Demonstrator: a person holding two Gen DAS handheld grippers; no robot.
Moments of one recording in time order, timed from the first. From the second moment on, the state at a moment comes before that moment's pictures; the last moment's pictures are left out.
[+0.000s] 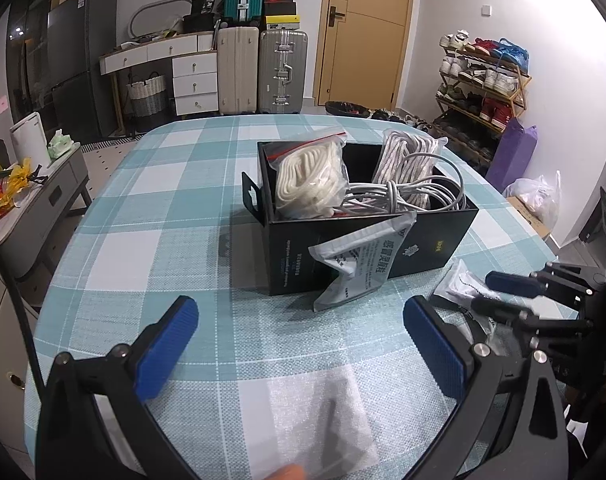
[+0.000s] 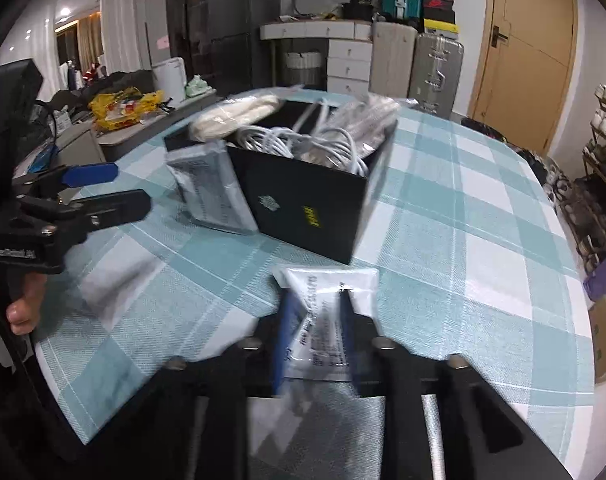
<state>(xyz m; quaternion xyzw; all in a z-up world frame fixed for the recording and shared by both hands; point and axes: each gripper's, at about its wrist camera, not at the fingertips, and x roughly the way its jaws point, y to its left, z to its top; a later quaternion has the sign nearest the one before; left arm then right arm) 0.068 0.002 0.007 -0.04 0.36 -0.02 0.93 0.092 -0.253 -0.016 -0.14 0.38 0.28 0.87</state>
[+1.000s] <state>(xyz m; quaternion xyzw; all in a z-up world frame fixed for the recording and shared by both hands) 0.071 0.003 0.005 -0.05 0.36 -0.02 0.93 0.098 -0.246 -0.015 -0.14 0.37 0.31 0.86</state>
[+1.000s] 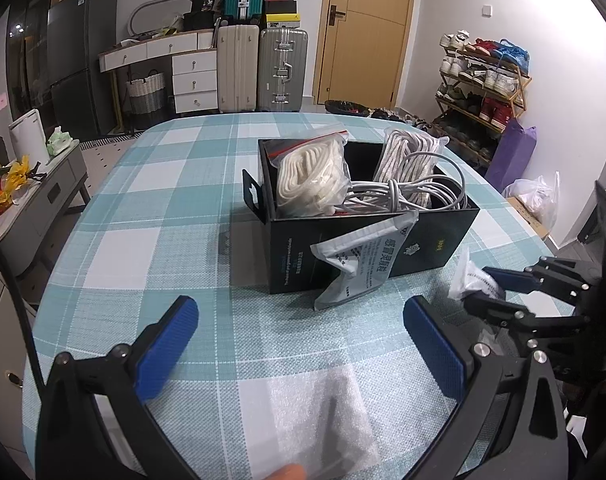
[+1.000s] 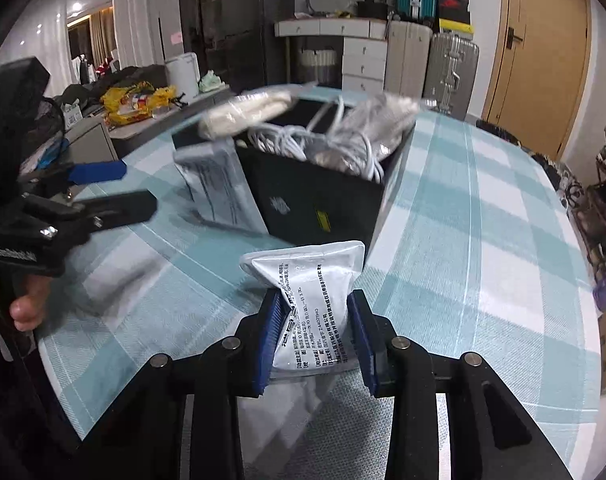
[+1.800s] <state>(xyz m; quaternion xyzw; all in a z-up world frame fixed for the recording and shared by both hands) 0.094 -0.034 -0.003 -0.01 0.35 0.02 0.93 0.102 -0.276 0.060 -0.06 0.29 0.28 0.92</state>
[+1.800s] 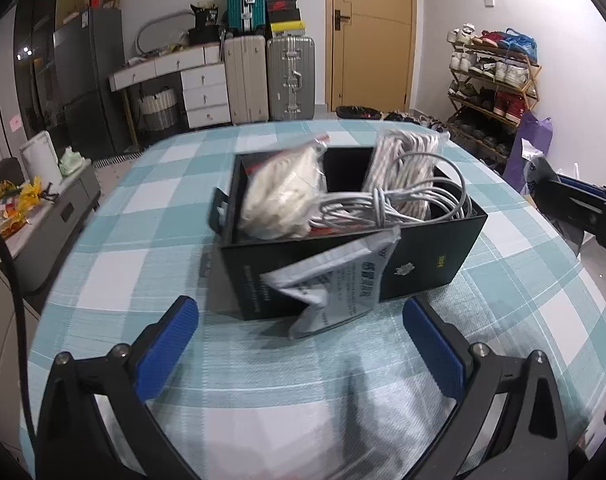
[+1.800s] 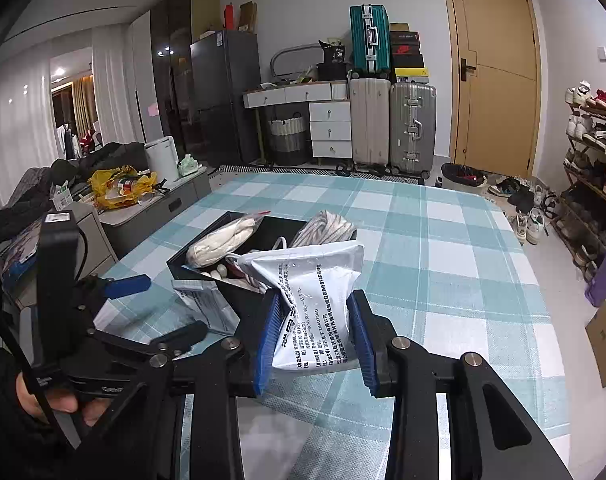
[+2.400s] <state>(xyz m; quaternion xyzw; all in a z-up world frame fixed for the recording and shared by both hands) 0.109 -0.039 -0.008 -0.09 0.37 0.04 0.92 0.107 -0.279 0.048 -0.06 0.30 0.28 0.91</state>
